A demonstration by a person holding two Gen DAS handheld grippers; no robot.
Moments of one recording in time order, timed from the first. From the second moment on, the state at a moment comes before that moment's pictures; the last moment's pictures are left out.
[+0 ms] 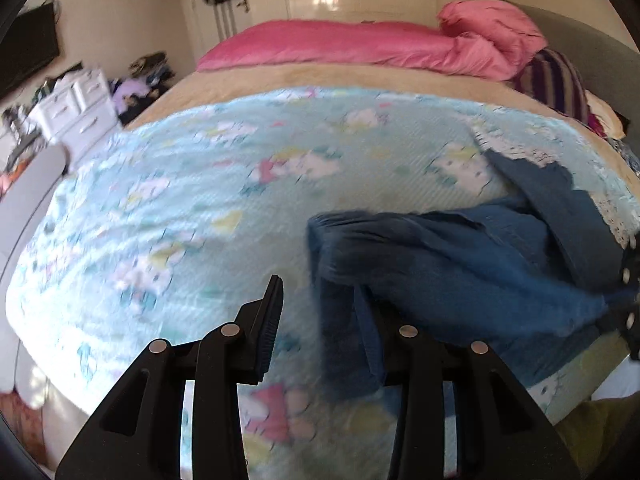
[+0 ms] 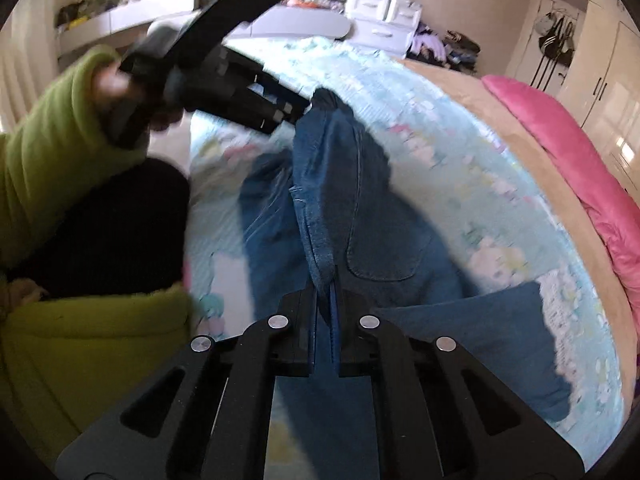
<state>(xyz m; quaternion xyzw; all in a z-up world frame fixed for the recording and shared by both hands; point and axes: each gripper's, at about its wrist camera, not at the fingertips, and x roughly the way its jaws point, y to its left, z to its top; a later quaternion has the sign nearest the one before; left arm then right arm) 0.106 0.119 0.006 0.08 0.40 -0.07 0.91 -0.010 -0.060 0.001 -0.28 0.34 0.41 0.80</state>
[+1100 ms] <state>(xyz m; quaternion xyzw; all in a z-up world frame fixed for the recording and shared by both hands) 0.105 0.078 -0.022 0.00 0.47 -0.09 0.88 -0.005 -0.084 0.000 -0.13 0.36 0.39 0.83</state>
